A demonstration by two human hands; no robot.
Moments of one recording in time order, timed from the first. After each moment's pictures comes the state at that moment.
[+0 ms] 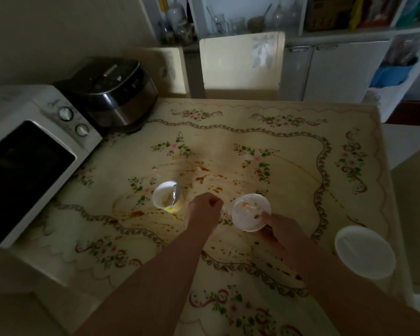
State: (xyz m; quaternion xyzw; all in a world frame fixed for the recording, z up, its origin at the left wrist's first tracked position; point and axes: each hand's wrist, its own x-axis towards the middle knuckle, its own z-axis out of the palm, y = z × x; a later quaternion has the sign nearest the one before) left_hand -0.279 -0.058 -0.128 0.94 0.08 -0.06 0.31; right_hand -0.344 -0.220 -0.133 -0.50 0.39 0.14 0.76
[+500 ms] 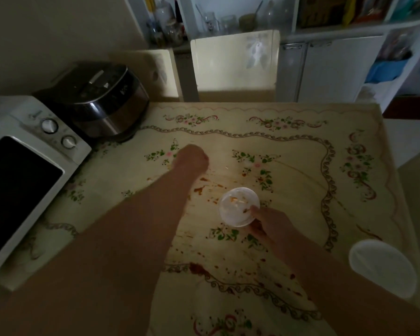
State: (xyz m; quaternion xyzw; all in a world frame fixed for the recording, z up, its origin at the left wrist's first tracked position) left_hand -0.139 -0.065 -0.065 0.99 0.01 -0.06 0.16; right_hand -0.294 -0.204 -0.127 -0.48 0.39 0.15 0.77
